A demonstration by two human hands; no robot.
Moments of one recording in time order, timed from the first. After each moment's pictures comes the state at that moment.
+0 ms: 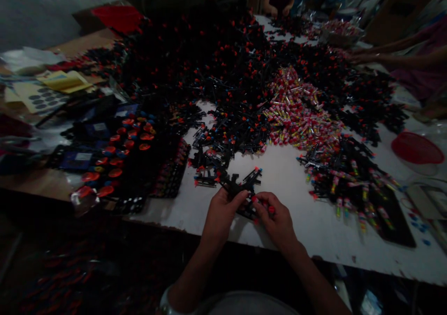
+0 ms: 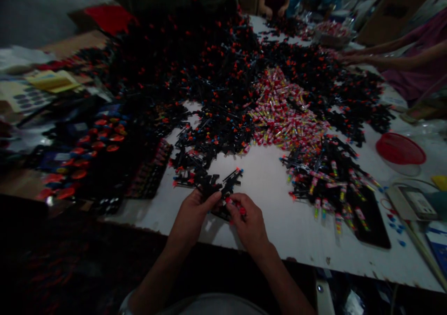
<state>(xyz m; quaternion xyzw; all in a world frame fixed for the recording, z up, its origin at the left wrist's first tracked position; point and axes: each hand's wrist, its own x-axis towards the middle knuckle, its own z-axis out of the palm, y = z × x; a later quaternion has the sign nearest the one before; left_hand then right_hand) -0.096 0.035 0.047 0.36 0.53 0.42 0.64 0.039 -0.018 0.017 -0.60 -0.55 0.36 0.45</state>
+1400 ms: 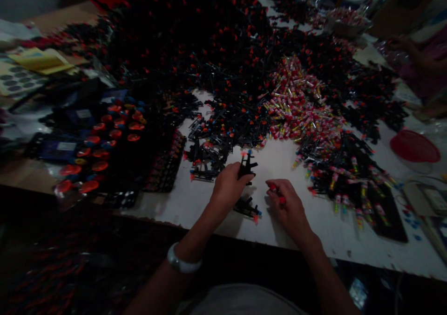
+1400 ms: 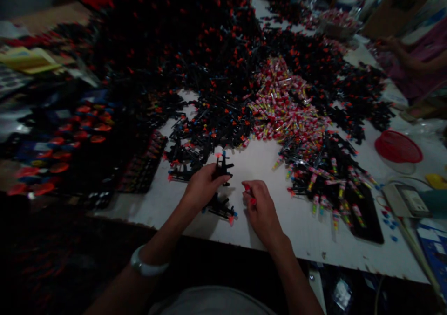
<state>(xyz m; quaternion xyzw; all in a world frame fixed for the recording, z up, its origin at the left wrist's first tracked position) -0.082 0.083 0.043 0.70 0.57 0.21 0.37 0.074 -0.010 0.022 -0.63 -0.62 0.26 0.39</state>
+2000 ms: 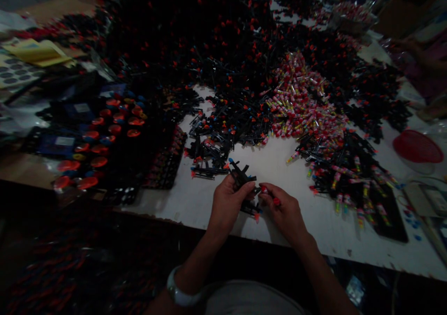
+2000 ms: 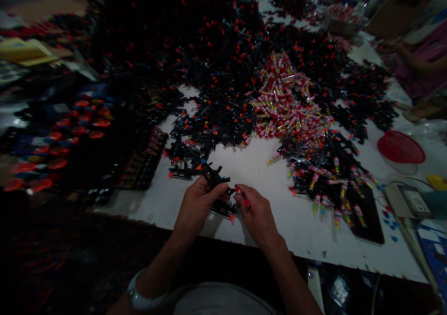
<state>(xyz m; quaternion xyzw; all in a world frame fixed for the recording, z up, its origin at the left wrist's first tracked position) -0.084 0.040 0.043 0.37 0.51 0.41 0.66 0.065 -0.013 0.019 -0.62 -0.62 0.29 0.38</state>
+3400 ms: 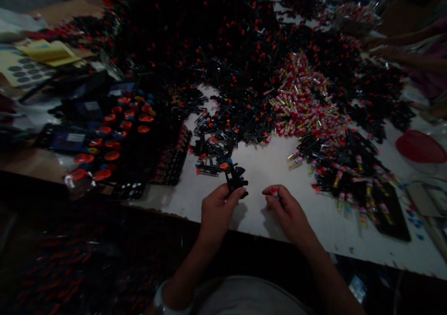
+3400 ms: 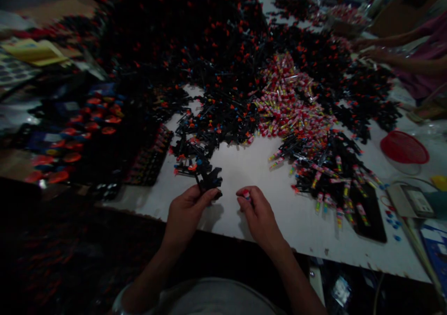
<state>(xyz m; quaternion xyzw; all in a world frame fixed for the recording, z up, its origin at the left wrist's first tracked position) -0.116 0.019 0.044 0.54 0.58 0.38 0.47 0.056 -0.026 0.046 -0.63 -0.55 0.41 0.37</state>
